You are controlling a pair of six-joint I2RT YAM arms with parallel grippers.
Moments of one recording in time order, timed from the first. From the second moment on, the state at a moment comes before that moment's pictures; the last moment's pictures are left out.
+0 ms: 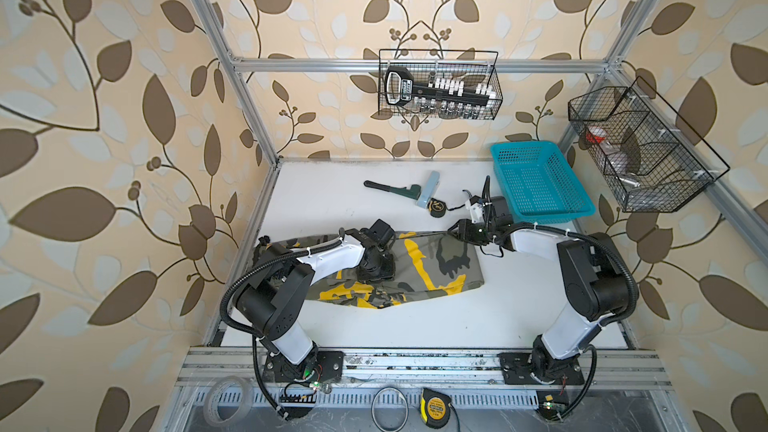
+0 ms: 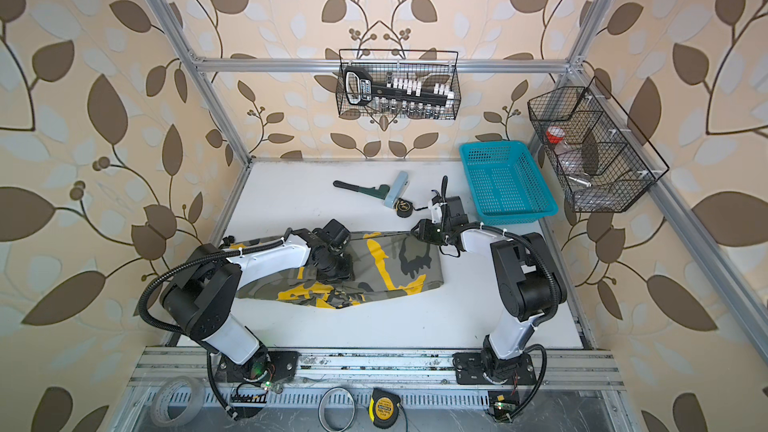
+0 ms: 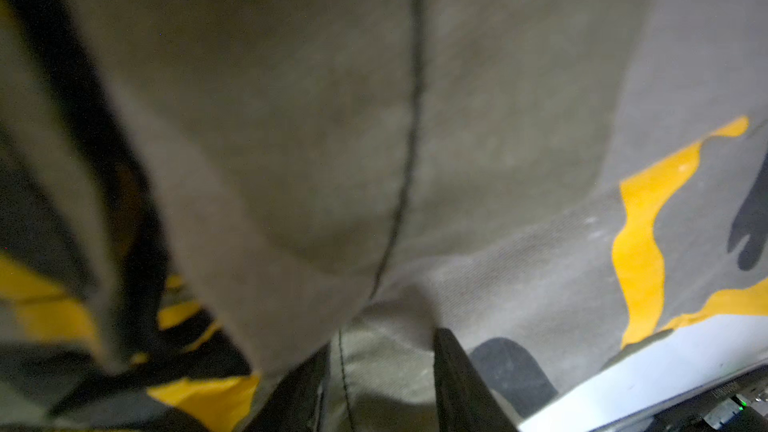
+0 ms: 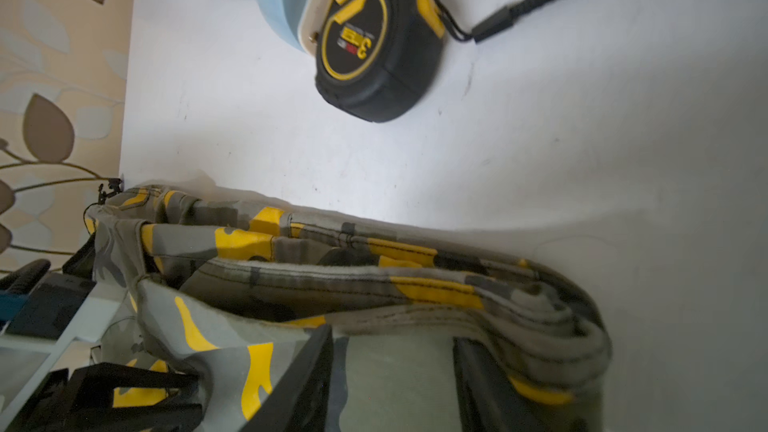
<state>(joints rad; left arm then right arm) -0.60 1.63 0.91 -0.61 0.22 -0.70 0.21 1.71 0.89 -0.06 -0.39 0.44</state>
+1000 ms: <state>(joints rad) -0.37 1.43 1.11 -0.89 0.15 -0.51 0.18 1.51 0.64 -0.19 -0.38 0.31</state>
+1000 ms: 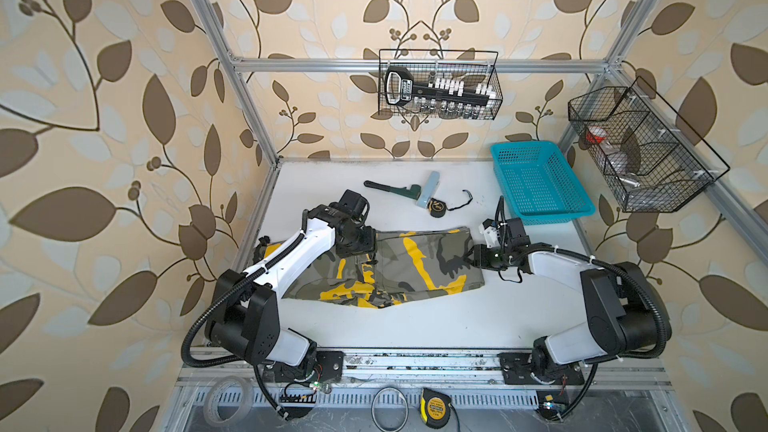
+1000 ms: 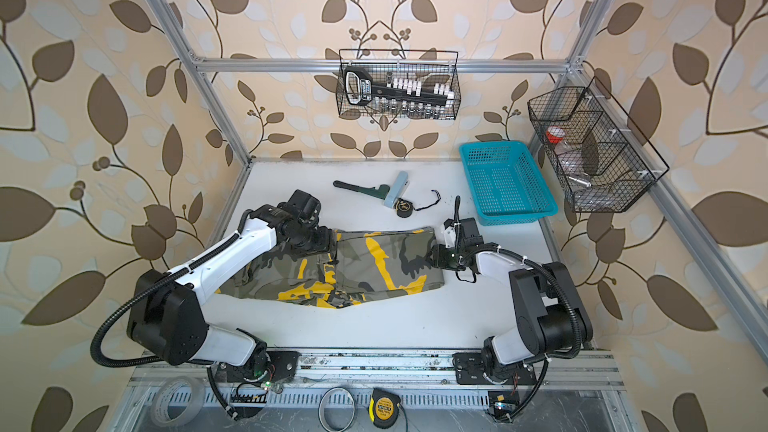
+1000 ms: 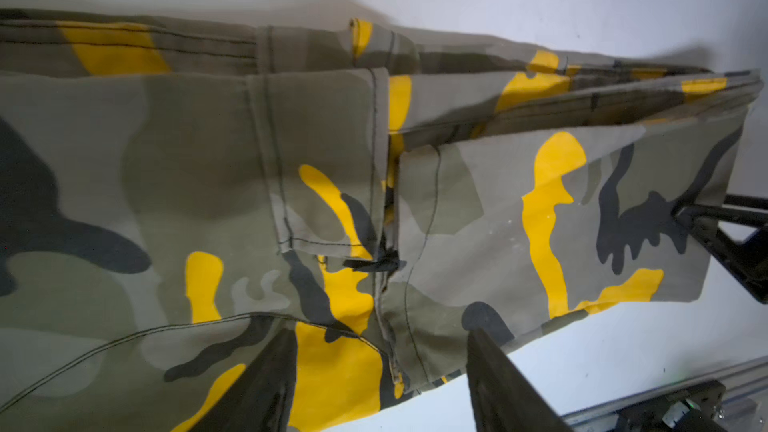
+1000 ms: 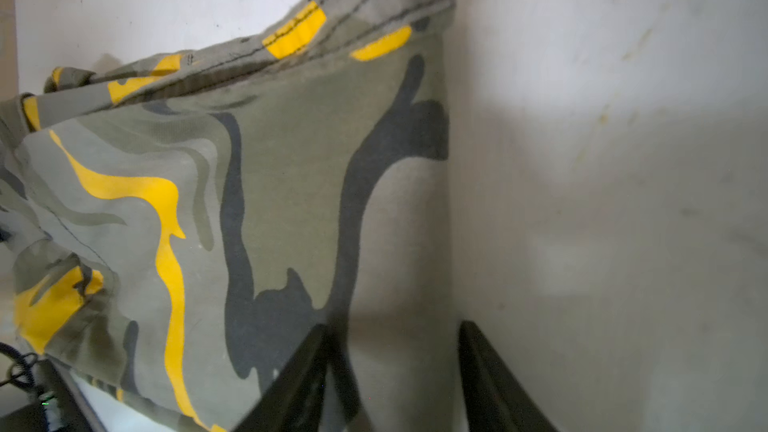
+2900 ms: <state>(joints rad) -0.12 1.48 0.80 -0.81 0.26 -0.62 0.98 1.61 1.40 -0.36 0.14 1.03</state>
